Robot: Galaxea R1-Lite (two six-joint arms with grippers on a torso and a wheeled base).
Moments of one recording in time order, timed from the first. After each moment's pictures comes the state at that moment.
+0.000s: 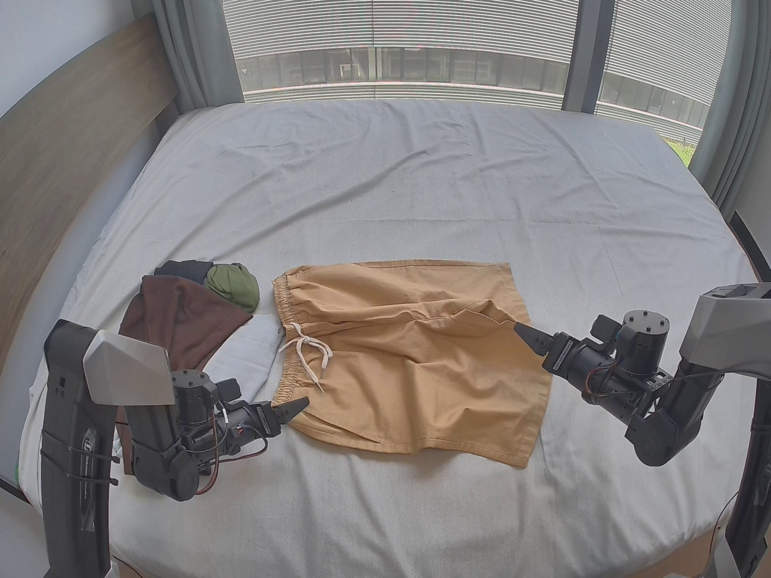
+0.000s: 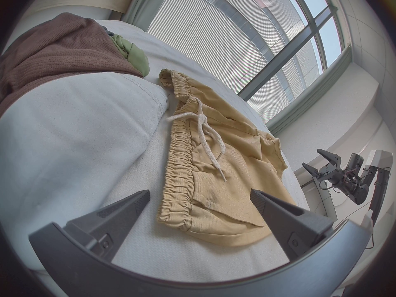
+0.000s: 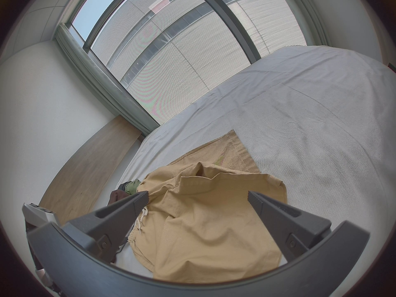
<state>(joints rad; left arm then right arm) -0.17 2.55 -0.61 -1.54 -0.40 -0.44 0.30 2.20 -0.55 -1.46 0.09 0.58</state>
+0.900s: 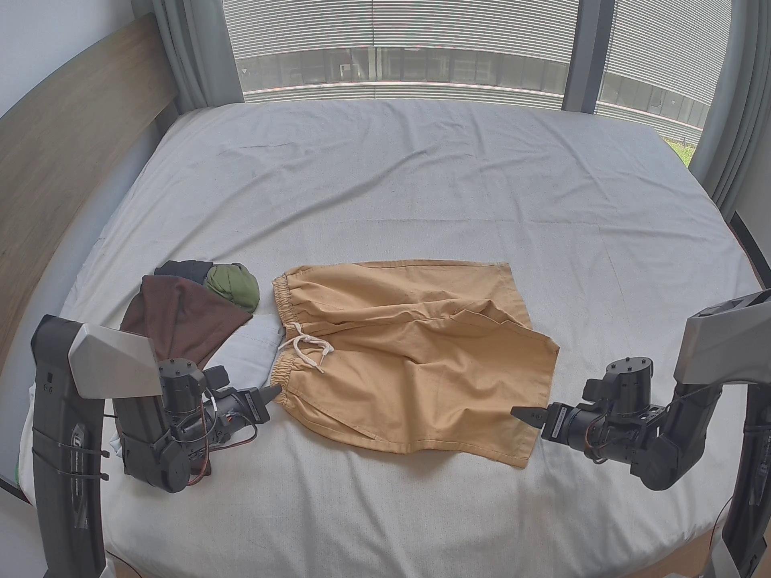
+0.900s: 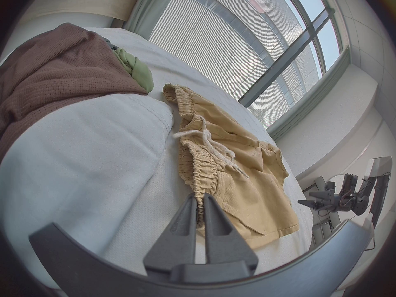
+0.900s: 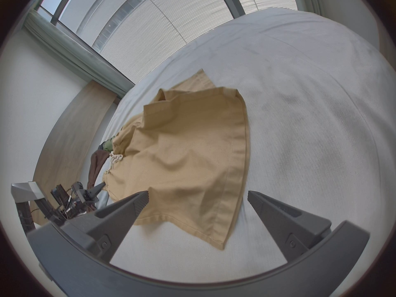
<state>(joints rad) -0.13 2.51 -0.61 -1.54 -0.40 -0.43 0.30 2.24 -0.40 -1.25 0.14 0.58</state>
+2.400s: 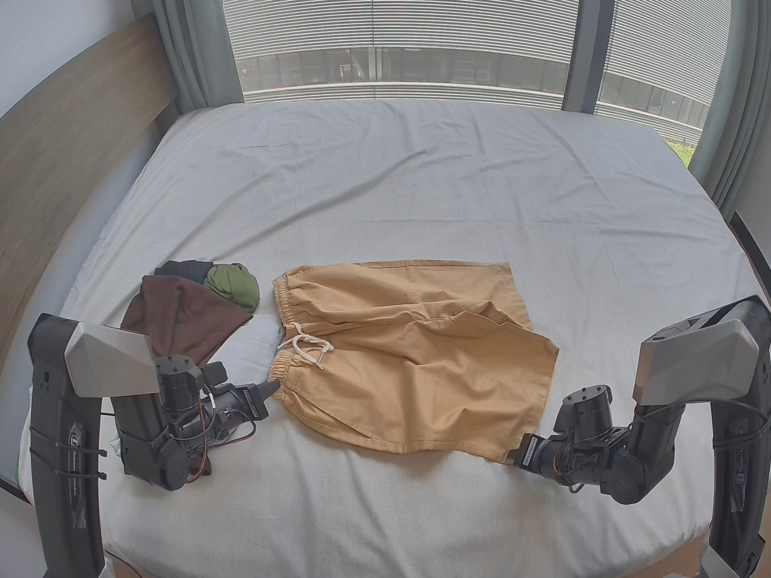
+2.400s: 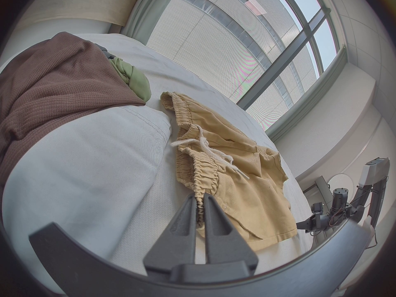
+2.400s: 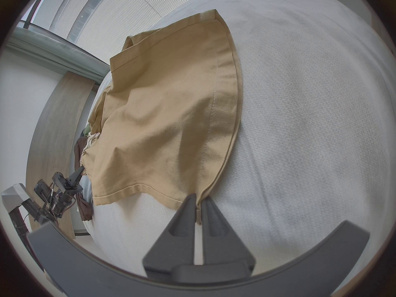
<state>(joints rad) -0.12 2.50 -0.62 -1.55 -0.40 -0.42 0.40 2.39 -0.47 -1.14 0.10 0.73</state>
